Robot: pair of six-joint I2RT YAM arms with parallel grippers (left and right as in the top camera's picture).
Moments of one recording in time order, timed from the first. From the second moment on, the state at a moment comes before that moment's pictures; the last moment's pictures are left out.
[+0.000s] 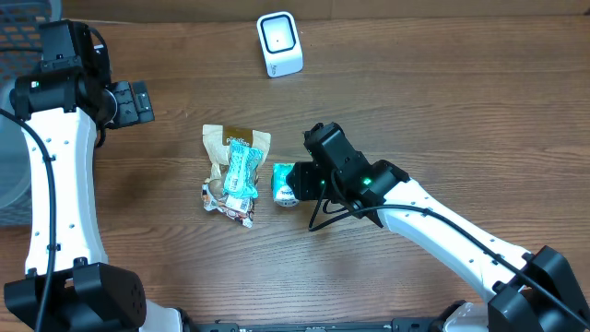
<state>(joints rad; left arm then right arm) 0.20 1.68 1.71 -1.15 -0.10 -0.07 0.70 1.57 1.08 -0.49 -0.14 0.65</state>
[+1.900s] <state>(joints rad) 0.20 1.68 1.71 -1.15 -0.10 -0.07 0.68 1.46 1.05 -0.46 -0.39 0.65</state>
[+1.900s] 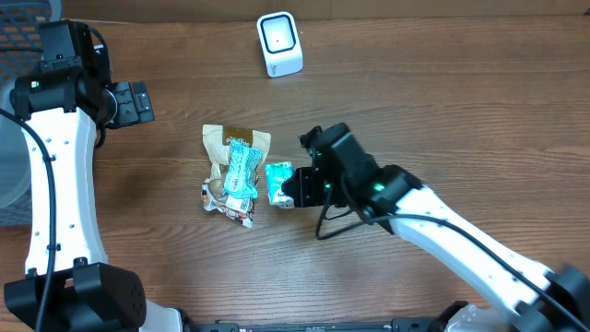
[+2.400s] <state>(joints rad) 0.20 1.68 1.71 -1.15 -0.10 -0.07 0.30 1.30 1.05 -0.46 -1.23 0.49</state>
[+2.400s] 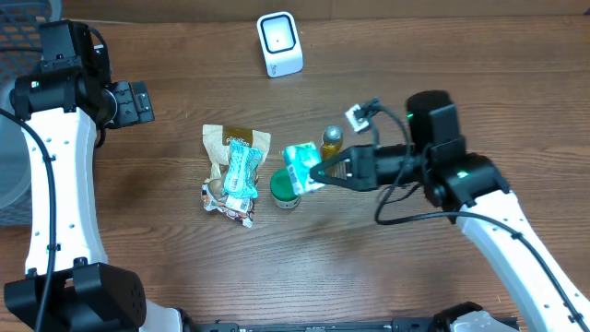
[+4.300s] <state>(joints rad) 0.20 1.68 1.71 -1.15 -0.10 -0.07 0.24 1.08 1.05 -0.62 -1.56 0.44</state>
